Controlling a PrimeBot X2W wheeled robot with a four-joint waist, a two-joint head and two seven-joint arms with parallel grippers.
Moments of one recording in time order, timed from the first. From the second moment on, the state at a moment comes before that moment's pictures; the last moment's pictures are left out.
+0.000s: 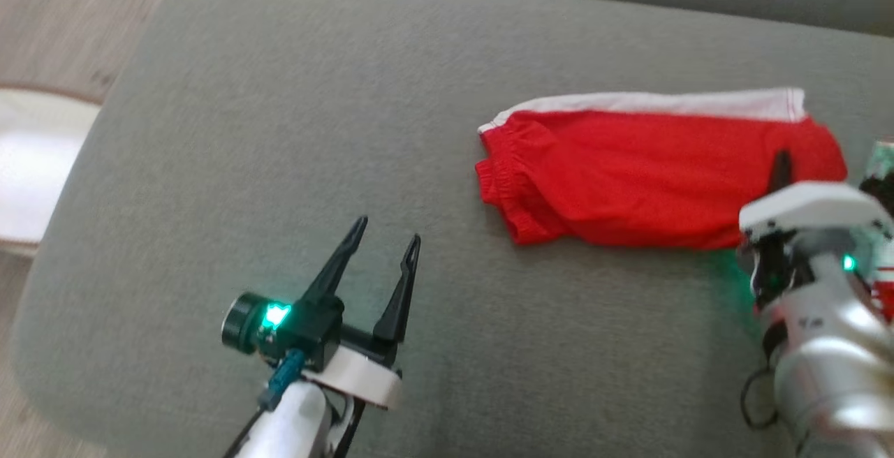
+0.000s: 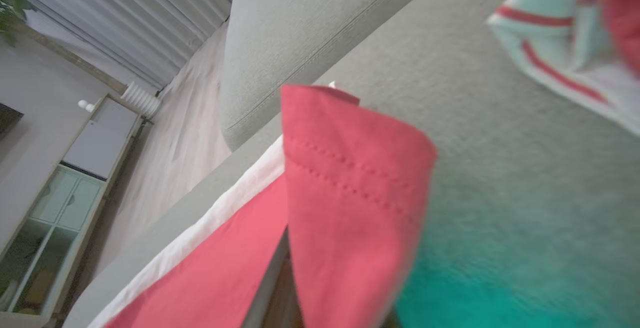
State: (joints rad) left arm -0.23 0.05 -0.41 0.35 -0.11 -0.05 -0.26; right arm -0.73 -0.10 -0.27 1.17 0.54 0.12 -0.15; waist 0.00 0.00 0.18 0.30
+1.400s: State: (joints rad) left arm -0.14 0.05 -0.40 0.38 -0.10 -0.06 -0.26; right arm -0.53 -0.06 0.25 0.89 0.78 0.12 -0.25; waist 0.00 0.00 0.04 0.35
